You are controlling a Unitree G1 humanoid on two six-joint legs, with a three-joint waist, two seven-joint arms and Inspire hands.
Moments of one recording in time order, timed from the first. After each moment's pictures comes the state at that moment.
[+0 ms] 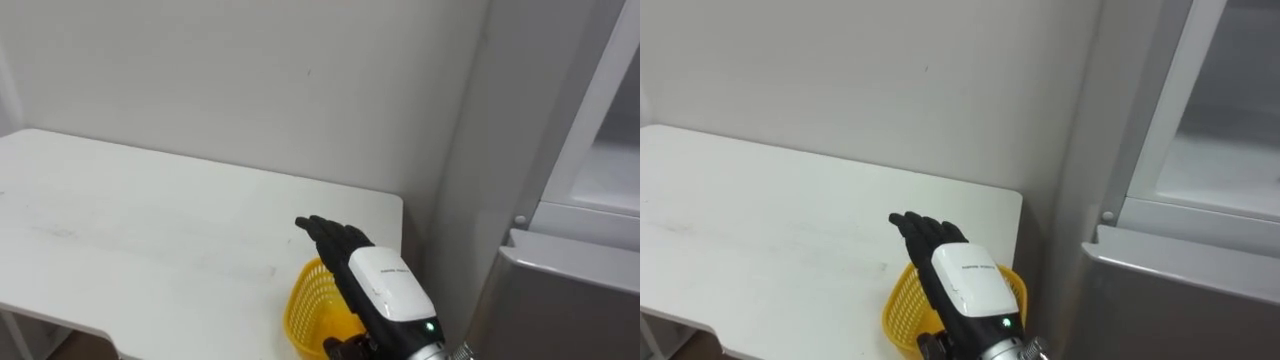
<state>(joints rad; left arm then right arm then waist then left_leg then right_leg) 0.11 0.25 -0.12 1.10 0.47 0.07 -0.05 -0.27 -0.31 0.48 0.11 -0.71 -0.08 -0.25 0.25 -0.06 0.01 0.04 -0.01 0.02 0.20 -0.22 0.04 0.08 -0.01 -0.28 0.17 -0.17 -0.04</state>
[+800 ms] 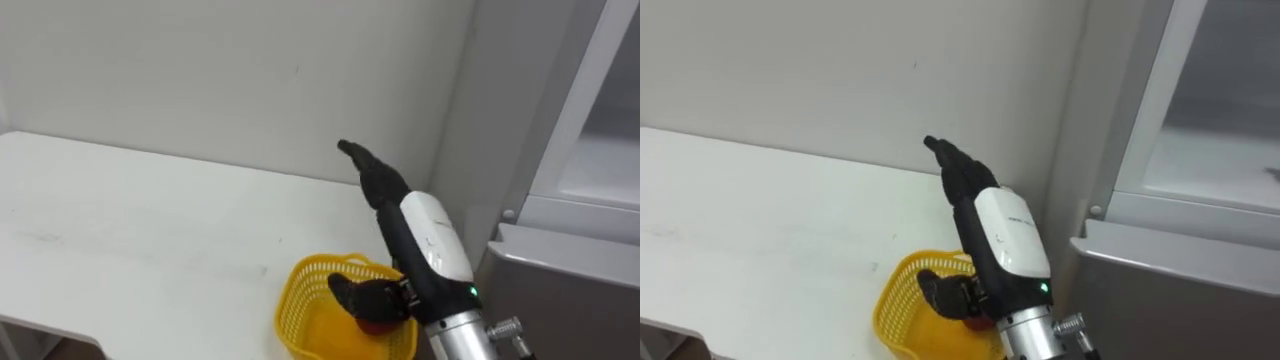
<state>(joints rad) 0.12 0.24 -0.12 1.10 0.47 0.06 -0.05 -0.27 -0.30 0.35 -0.03 -0.54 -0.12 -0.36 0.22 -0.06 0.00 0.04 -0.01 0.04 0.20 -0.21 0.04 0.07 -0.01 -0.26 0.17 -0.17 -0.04</state>
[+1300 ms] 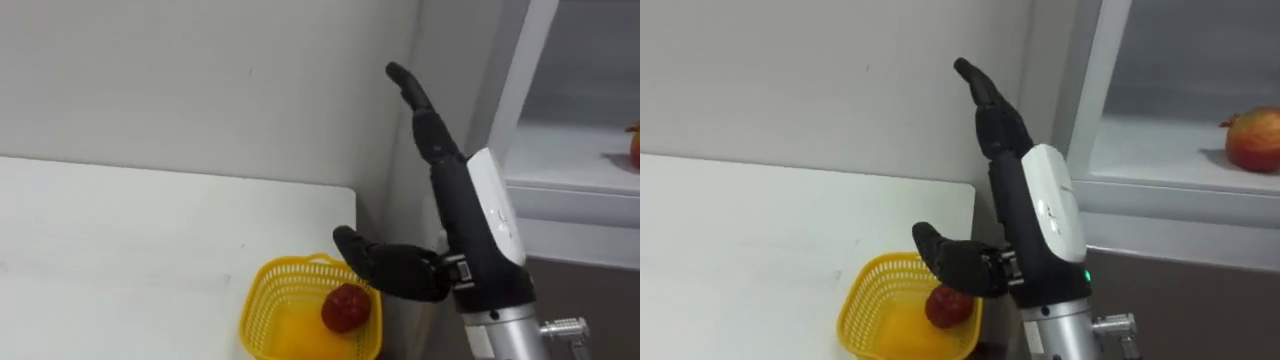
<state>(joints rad) 0.11 0.22 -0.12 1.19 0.46 0.05 -0.01 -0.20 -0.30 0.27 -0.30 -0.44 -0.18 -0.40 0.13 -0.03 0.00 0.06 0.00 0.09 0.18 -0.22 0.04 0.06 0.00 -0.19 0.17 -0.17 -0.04</state>
